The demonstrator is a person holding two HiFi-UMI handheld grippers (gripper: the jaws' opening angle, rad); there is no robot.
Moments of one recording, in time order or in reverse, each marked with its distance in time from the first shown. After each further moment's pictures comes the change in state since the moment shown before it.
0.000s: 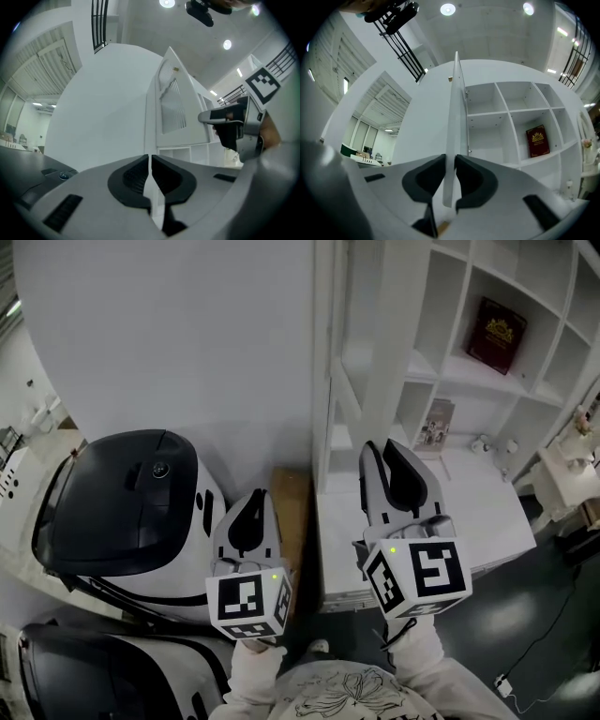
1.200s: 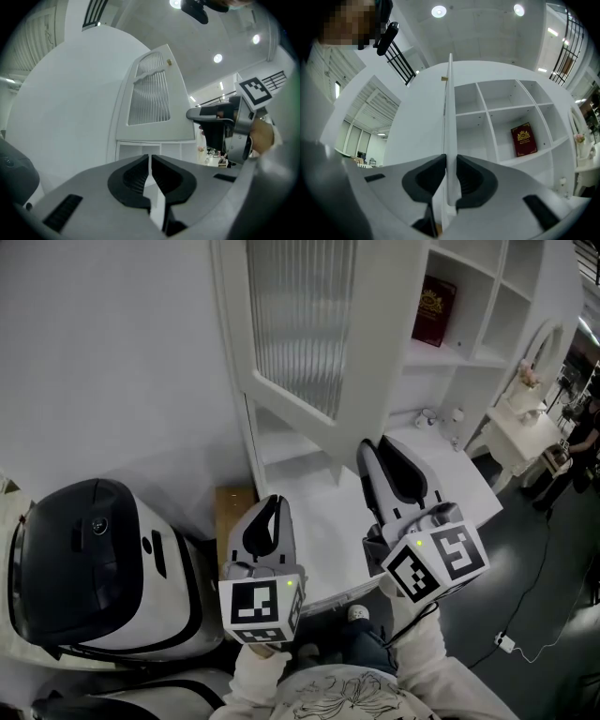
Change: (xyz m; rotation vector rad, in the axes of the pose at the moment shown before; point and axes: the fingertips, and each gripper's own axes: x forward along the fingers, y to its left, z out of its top) left arm 0.081 -0.126 -0.023 -0.034 0.056 -0.330; right arm -0.012 -0.115 -0.008 0.073 -0.018 -0.073
